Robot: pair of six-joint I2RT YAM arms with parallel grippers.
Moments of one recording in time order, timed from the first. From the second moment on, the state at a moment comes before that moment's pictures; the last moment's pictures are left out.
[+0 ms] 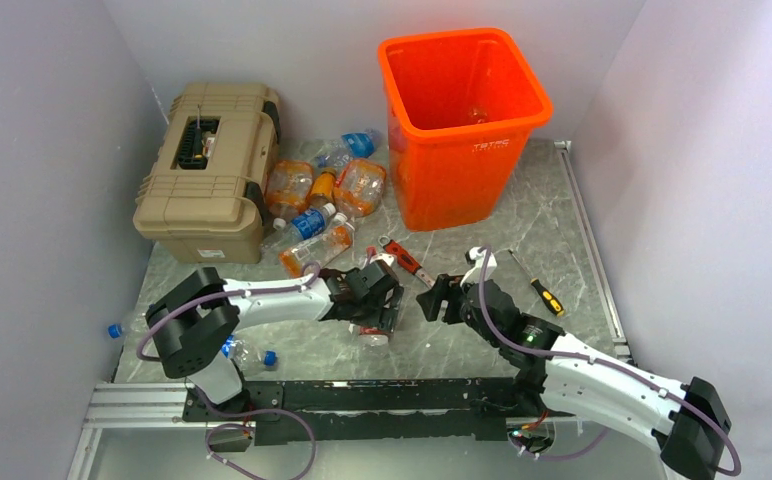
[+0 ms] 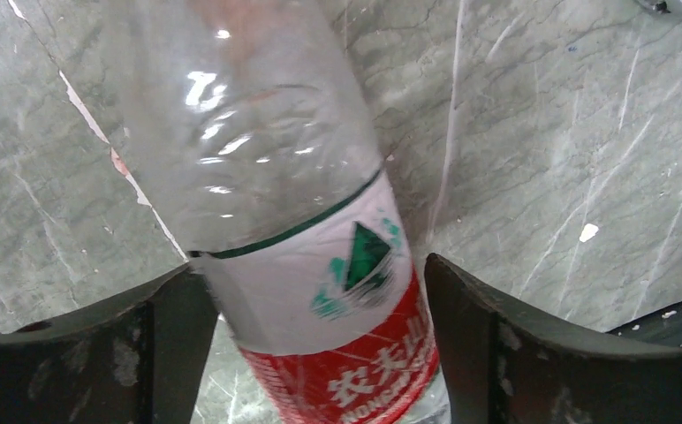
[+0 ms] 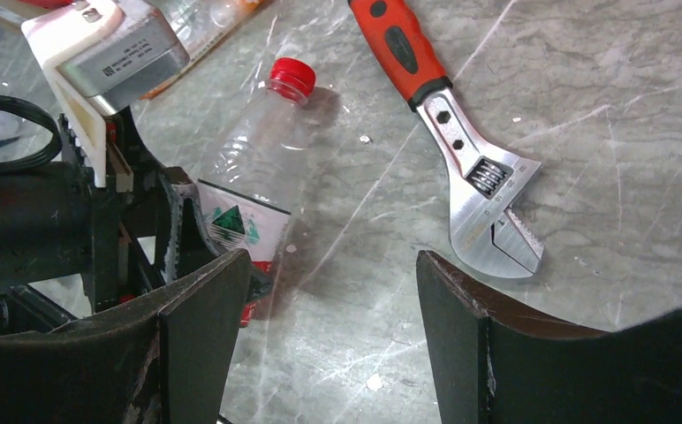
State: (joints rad) left arm -1.03 1.61 0.92 -0.39 -0.15 -0.68; right arm 0.90 0.70 0.35 -0.10 0.31 0.66
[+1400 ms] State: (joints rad) left arm -1.02 0.62 0.75 -0.15 0.03 0.22; right arm 0.90 0.75 0.84 0.30 -0.14 0.46
